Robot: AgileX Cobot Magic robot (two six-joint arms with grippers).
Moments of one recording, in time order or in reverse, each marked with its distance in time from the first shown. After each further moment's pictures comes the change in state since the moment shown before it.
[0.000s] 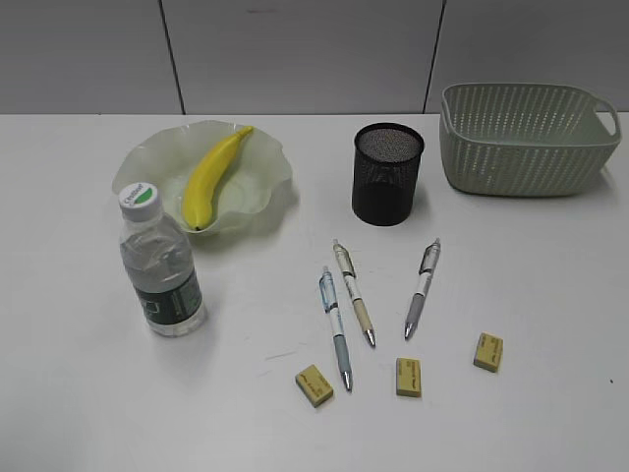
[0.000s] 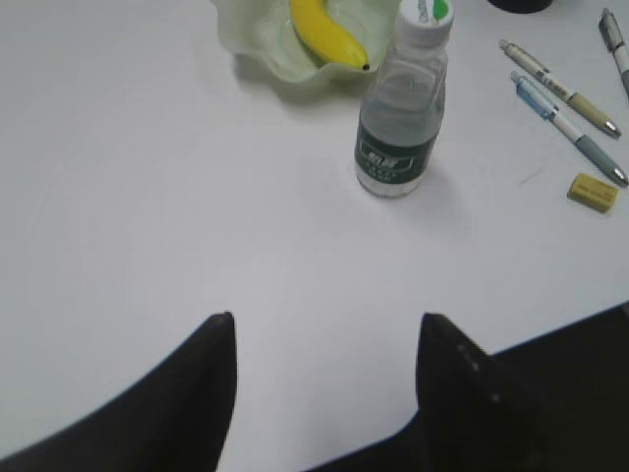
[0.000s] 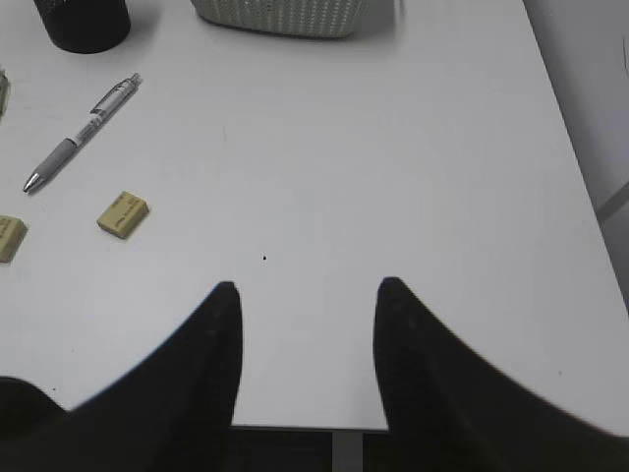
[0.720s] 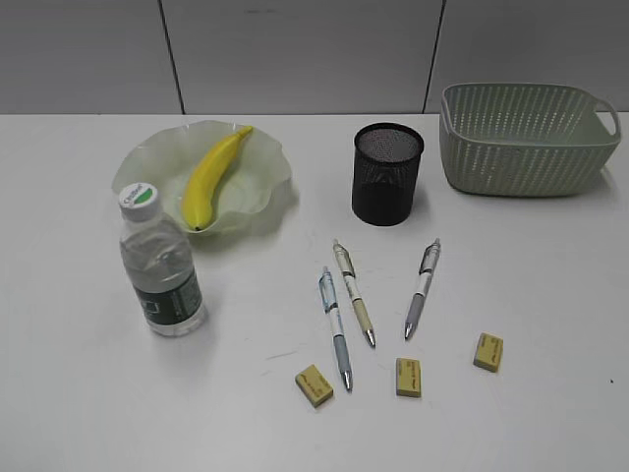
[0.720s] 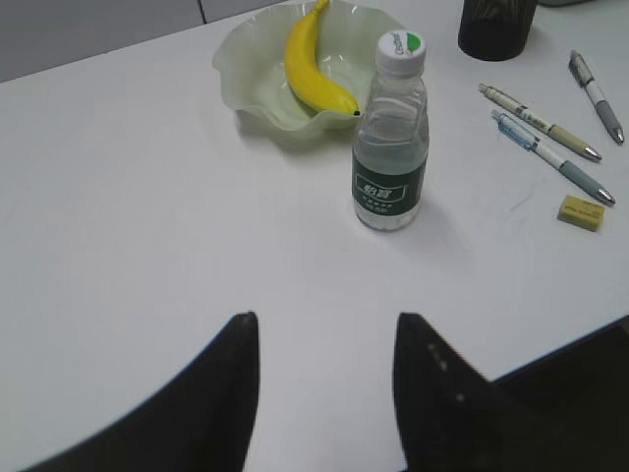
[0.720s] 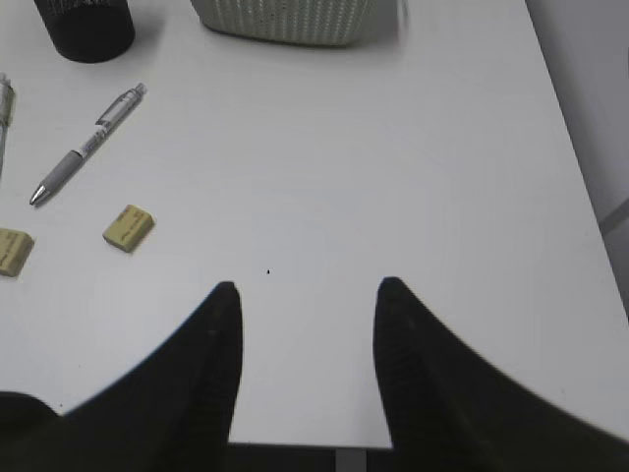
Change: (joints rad) left arm 0.000 -0.255 0.063 -0.011 0.030 0.084; right arm 0.000 0.049 -0.017 0.007 -0.025 0.001
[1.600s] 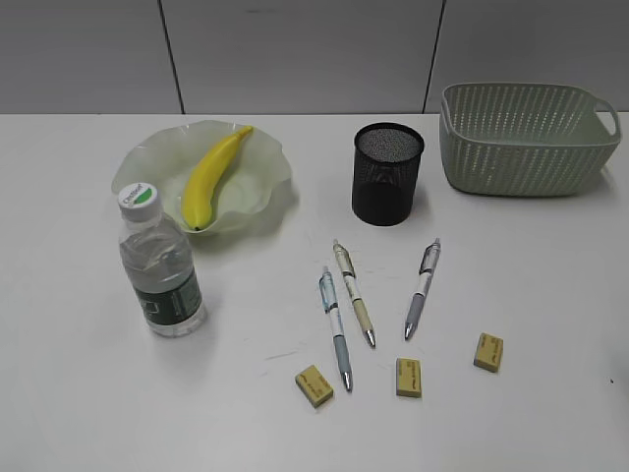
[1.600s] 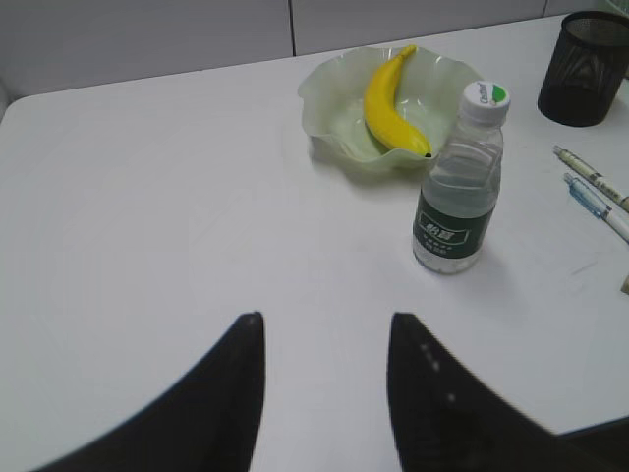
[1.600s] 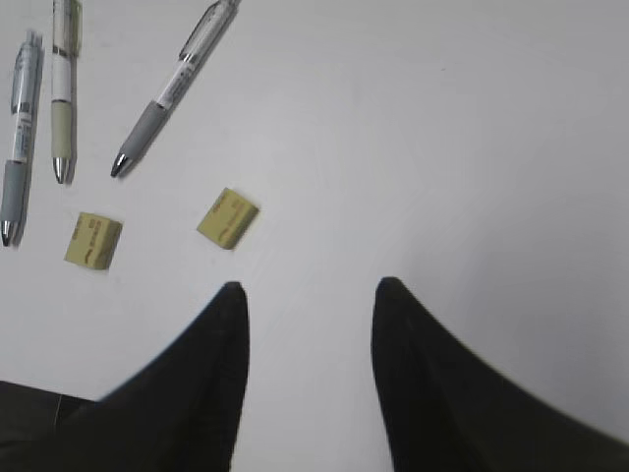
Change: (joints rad) left arm 0.165 -0.092 0.002 -0.005 -0.003 -0.035; right arm 0.012 0.842 -0.107 0.271 -0.295 -0.165
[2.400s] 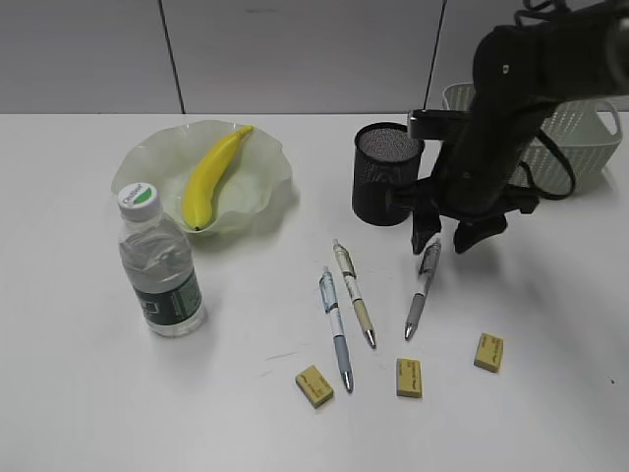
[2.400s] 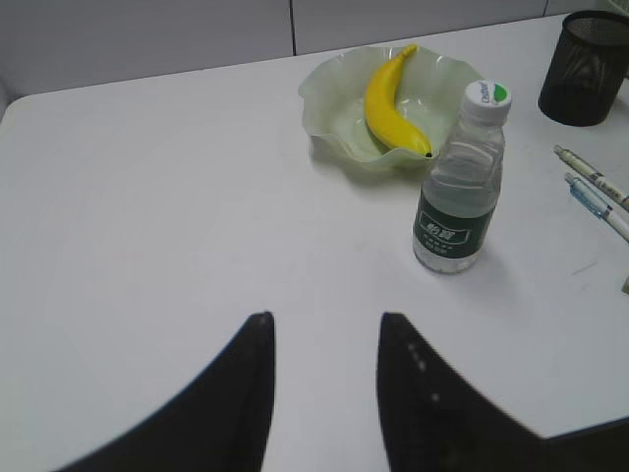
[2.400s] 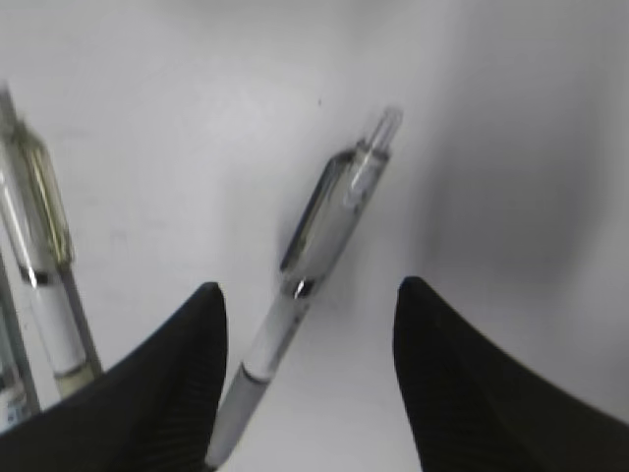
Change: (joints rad) left arm 0.000 0.000 0.000 0.000 0.000 0.000; right arm 0.364 1.063 -0.720 -0.207 0.049 0.550
